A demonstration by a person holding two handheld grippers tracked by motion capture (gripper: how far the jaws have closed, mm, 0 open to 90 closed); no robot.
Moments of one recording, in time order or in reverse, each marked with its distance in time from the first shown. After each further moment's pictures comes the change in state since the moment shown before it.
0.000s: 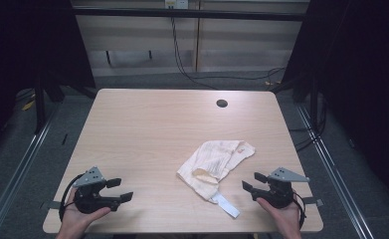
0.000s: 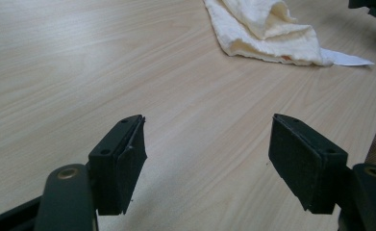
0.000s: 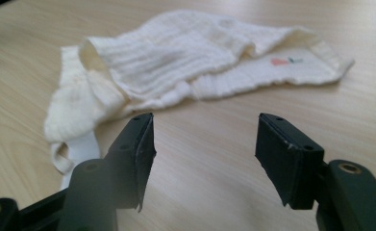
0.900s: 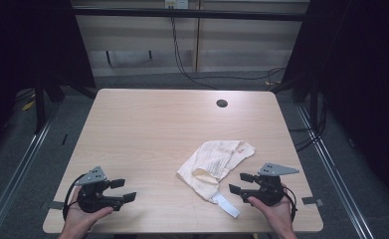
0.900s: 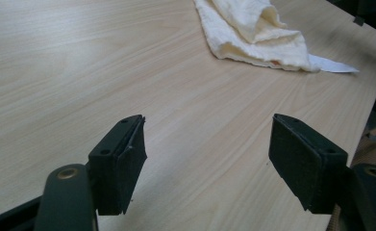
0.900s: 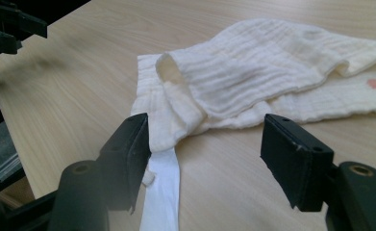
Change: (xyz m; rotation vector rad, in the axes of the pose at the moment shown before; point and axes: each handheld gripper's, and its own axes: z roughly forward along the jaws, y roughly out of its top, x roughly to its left) left arm -0.005 0.002 0.004 0.000 -0.046 -0.013; right arm 0.025 0.029 0.007 0.048 0.212 -0.021
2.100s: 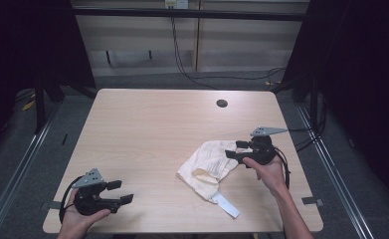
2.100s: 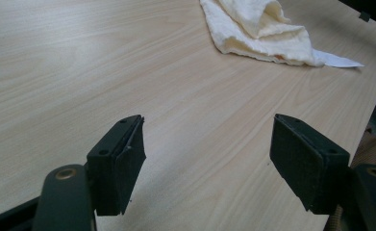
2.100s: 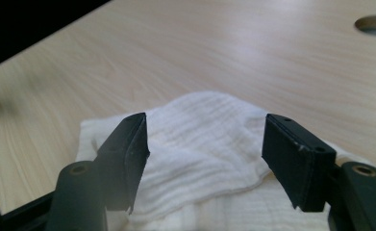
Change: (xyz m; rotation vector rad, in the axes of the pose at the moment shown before) left arm 0.001 -0.005 -0.006 0.002 0.025 0.001; right arm -0.063 0.070 0.044 0.026 0.001 -0.023
